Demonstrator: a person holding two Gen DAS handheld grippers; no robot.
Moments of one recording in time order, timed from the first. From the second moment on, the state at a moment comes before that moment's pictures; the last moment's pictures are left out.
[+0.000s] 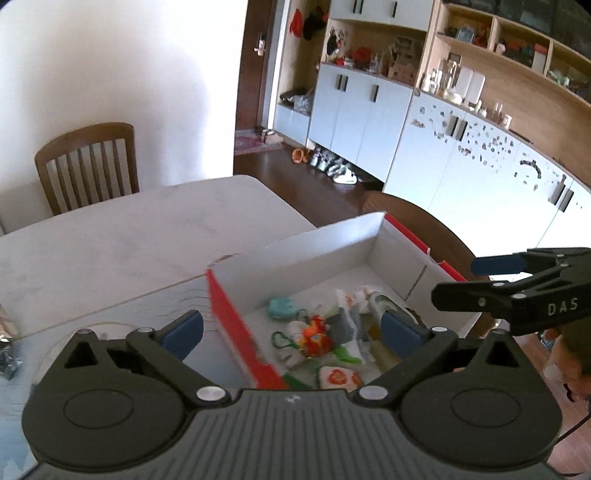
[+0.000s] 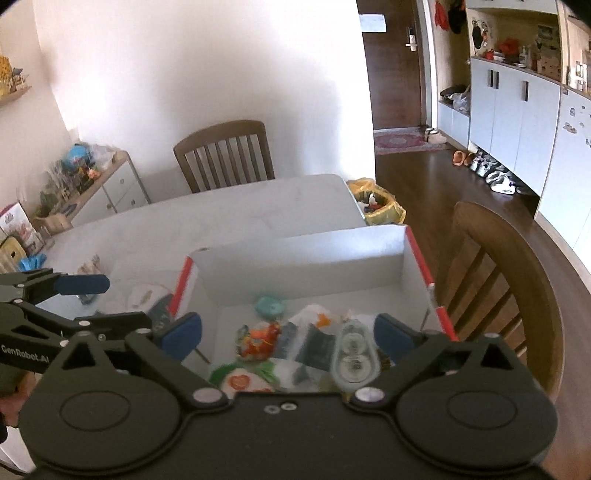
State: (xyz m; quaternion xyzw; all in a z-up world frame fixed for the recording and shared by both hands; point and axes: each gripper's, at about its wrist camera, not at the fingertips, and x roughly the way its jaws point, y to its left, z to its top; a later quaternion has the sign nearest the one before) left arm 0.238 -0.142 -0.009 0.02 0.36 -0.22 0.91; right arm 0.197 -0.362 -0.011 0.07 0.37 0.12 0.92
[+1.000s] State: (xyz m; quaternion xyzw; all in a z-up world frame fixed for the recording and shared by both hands) left arm 0.234 0.115 -0.016 -0.06 0.33 -0.09 0.94; right arm 0.218 -0.090 -0.019 -0.01 0.37 0.23 0.90
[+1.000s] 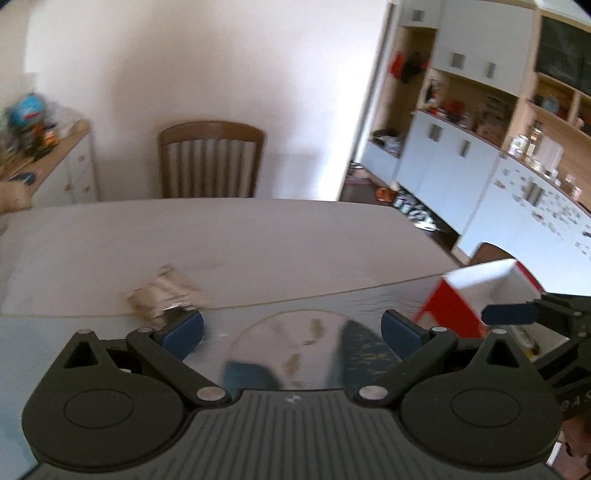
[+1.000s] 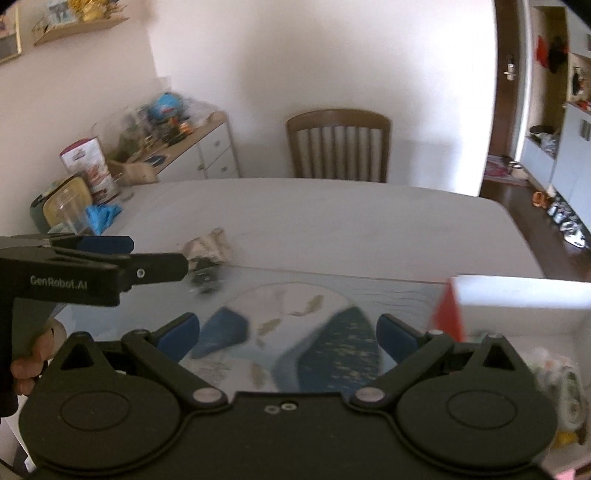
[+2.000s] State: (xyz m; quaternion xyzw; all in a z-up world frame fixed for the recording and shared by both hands) left arm 0.378 0.227 -0.133 0.01 0.40 -0.12 0.91; right arm 0.319 0.064 -0.116 -0.11 0.43 0.29 0.85
